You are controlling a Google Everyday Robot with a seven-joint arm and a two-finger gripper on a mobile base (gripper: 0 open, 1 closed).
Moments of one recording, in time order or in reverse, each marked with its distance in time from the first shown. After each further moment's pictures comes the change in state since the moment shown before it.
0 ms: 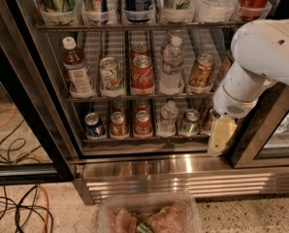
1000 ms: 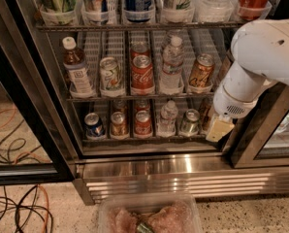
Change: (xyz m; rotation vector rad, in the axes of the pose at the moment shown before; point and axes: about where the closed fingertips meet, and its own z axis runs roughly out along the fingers) arm 0.000 0.000 0.000 0.000 0.000 0.000
